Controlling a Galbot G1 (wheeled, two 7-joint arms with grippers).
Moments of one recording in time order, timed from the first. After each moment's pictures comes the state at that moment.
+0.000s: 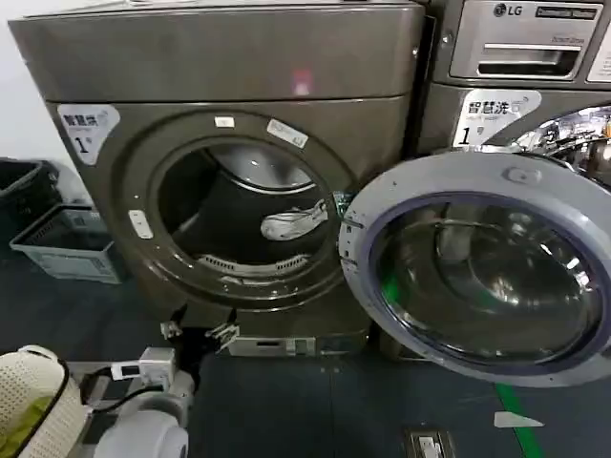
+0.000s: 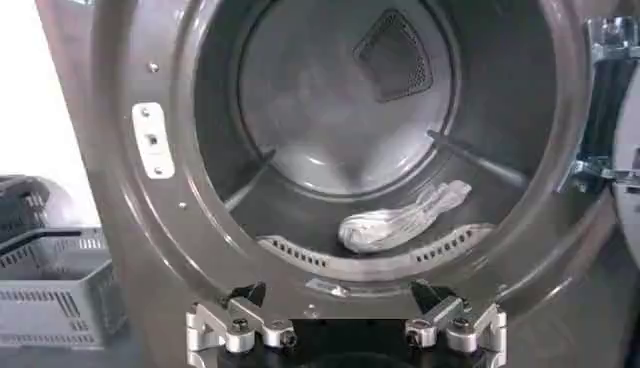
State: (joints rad) left arm 1.34 -1.49 -0.52 -2.30 0.03 0.74 0.00; right arm -1.59 0.99 2.27 1.69 0.52 -0.20 0.04
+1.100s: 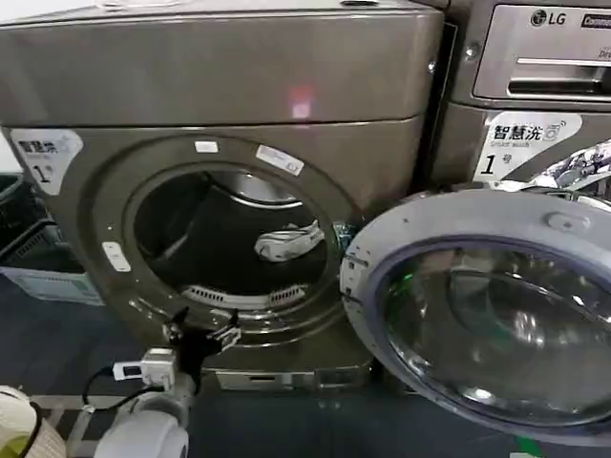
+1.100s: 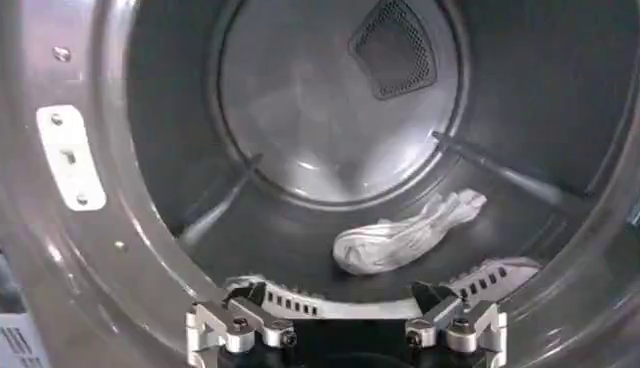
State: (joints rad) left arm 1.33 -1.50 -0.53 -2.27 0.03 0.74 0.00; right arm -1.58 1.00 2.26 1.70 0.52 -0.20 0.04
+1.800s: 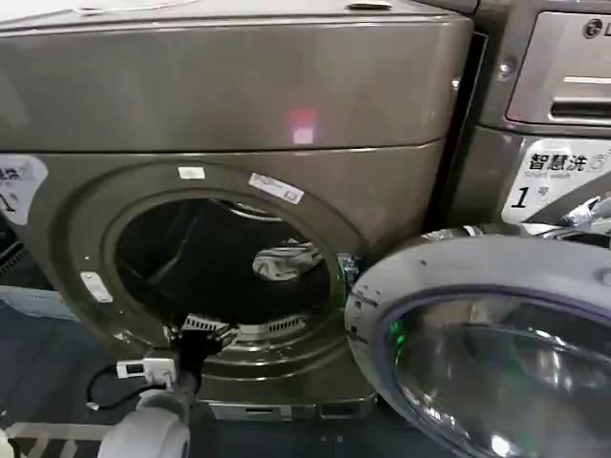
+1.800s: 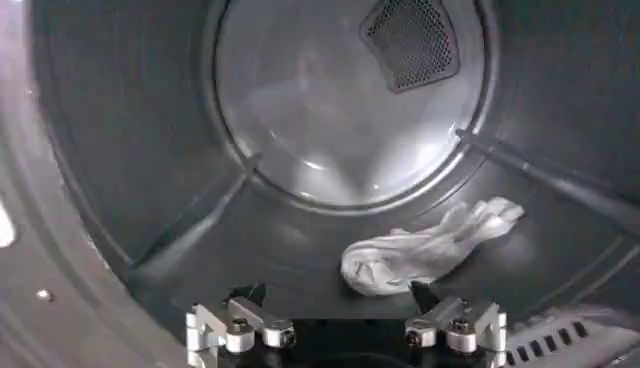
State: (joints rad) left arm 1.33 -1.50 -0.53 -2.26 0.03 0.74 0.00; right arm -1.59 1.01 2.26 1.70 0.52 -0.20 0.03
